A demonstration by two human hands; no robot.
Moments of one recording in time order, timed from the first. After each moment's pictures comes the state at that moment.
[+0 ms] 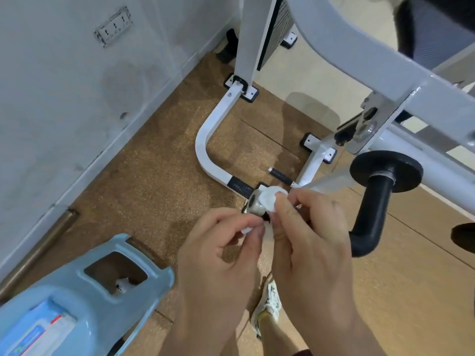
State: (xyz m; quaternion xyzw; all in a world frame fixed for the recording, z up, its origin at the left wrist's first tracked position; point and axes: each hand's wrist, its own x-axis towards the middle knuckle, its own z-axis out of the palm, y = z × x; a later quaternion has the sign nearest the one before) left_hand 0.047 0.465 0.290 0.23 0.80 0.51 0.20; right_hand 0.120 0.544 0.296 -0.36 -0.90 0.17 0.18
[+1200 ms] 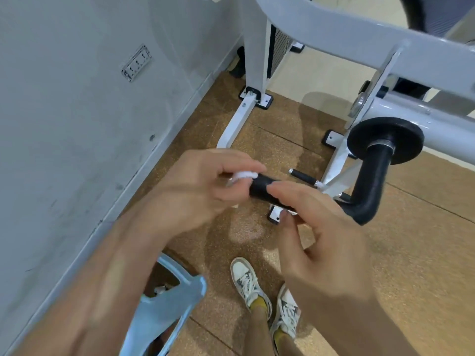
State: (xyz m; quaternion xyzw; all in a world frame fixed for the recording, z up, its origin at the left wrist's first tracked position) left_hand -0.011 0.497 0.306 0.47 0.75 0.33 0.34; right_hand 0.162 0.546 0.302 -0.35 -0.81 0.39 0.25
